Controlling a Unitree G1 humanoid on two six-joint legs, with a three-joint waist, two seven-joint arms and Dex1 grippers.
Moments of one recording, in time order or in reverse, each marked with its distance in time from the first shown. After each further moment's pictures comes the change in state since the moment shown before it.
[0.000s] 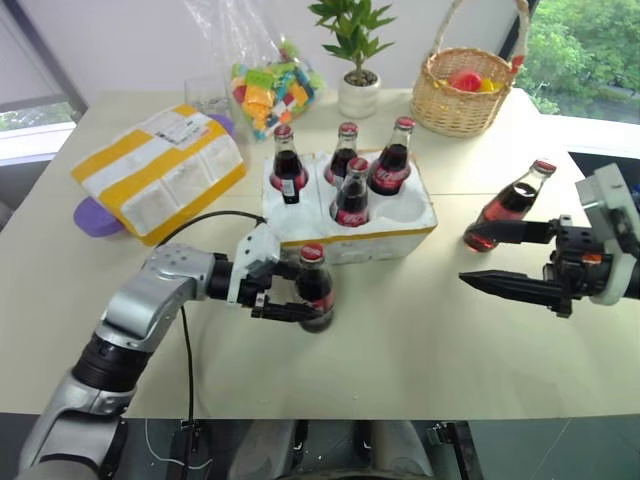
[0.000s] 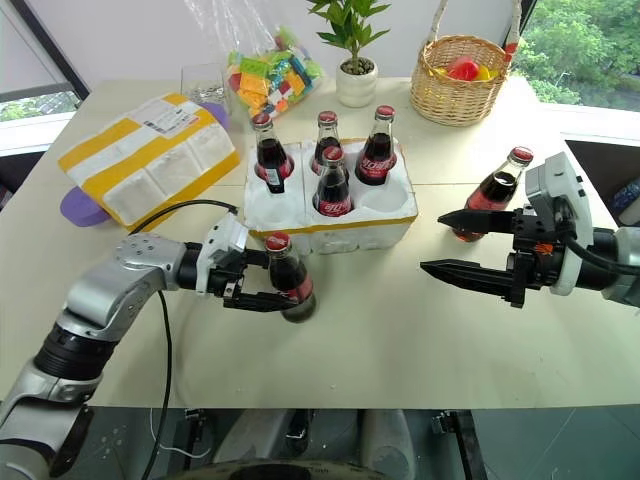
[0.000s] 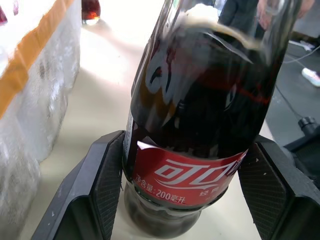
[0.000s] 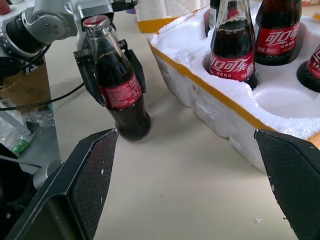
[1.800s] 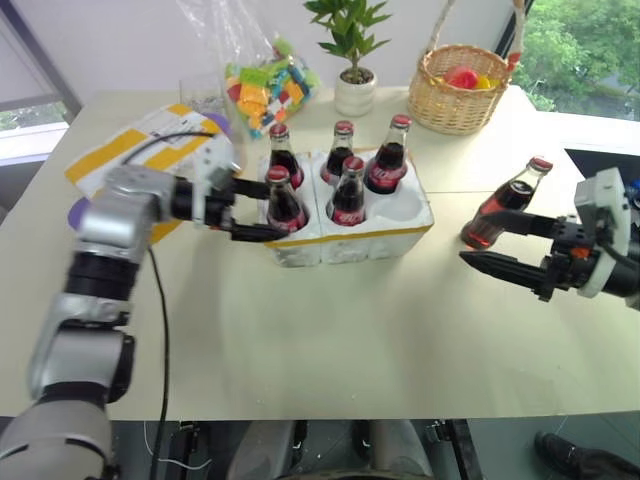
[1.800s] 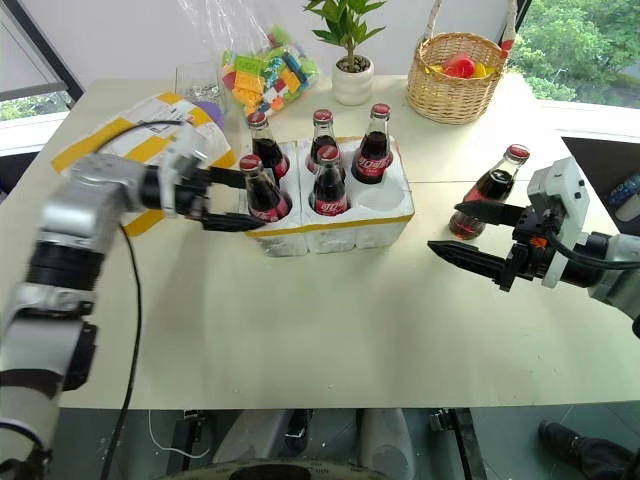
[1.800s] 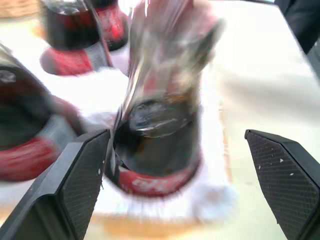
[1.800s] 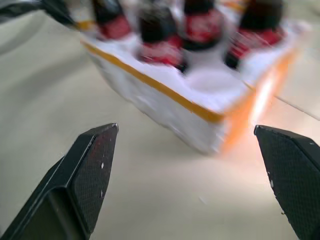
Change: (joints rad) left arm -0.422 0.099 0.153 0.434 0.063 -0.023 -0.203; right arm 0.075 0.142 0.017 0.056 -0.162 -0.089 -0.195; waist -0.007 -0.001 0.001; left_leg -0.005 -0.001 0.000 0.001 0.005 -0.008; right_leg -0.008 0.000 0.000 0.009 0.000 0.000
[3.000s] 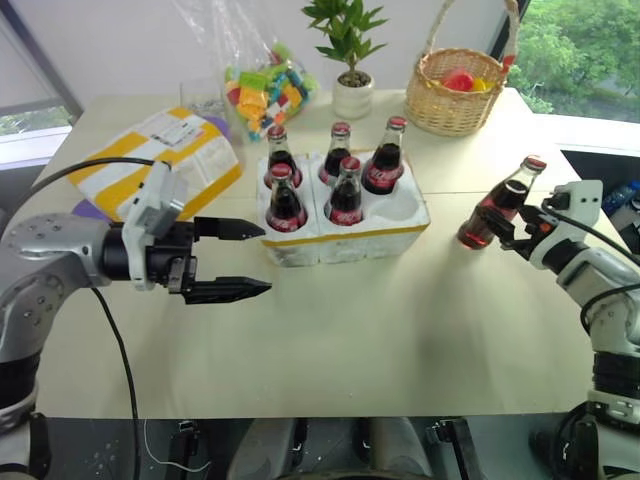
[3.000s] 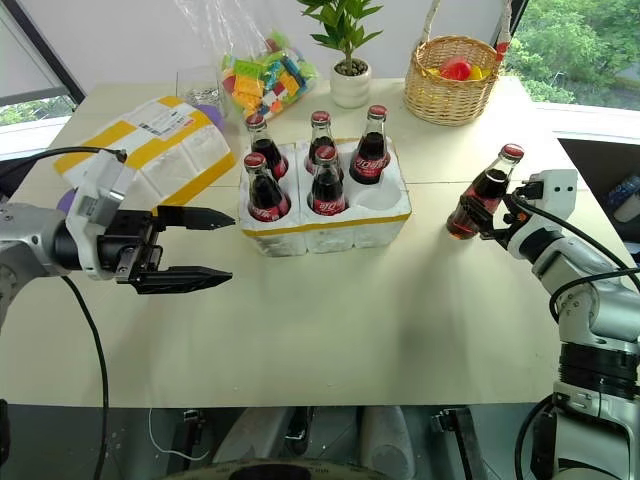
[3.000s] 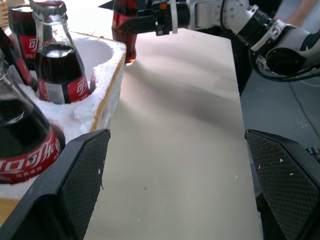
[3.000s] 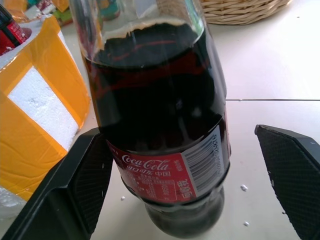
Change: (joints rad) left arm 0.432 0.140 0.226 -0.638 -0.448 0.304 0.310; right arm -0.325 0.329 0.139 0.518 -0.311 -0.228 -0.374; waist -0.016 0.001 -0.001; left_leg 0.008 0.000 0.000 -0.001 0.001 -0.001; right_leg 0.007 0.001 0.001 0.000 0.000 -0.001
